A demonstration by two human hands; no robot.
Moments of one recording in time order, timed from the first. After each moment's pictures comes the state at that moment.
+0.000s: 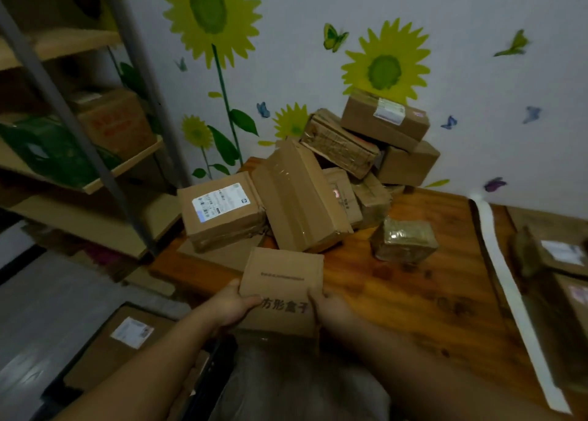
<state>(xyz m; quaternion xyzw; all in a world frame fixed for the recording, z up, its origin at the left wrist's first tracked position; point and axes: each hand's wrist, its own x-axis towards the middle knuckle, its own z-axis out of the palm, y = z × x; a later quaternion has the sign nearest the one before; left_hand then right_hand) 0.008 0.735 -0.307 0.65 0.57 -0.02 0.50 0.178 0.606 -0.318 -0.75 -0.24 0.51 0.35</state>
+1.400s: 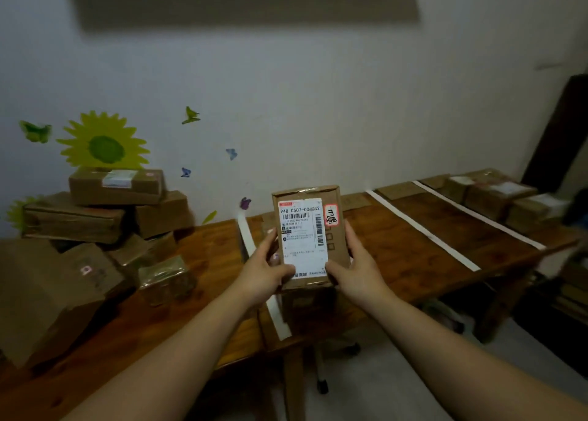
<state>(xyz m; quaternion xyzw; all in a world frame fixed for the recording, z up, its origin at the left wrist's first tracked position) 0.319 0.323 -0.163 0.73 0.12 0.07 0.67 0.371 0.150 -0.163 -0.76 -0.21 0.07 0.62</state>
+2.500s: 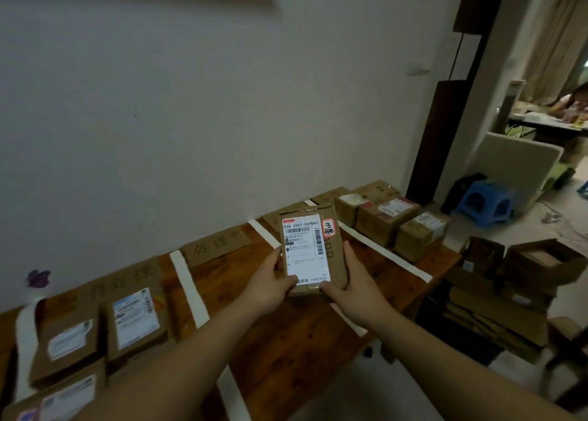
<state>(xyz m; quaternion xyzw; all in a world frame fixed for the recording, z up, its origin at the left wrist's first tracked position) 0.718 0.072 -0.209 0.82 0.03 -0.04 0.57 0.701 -0.111 -0.198 -0.86 -0.11 0.00 0.49</state>
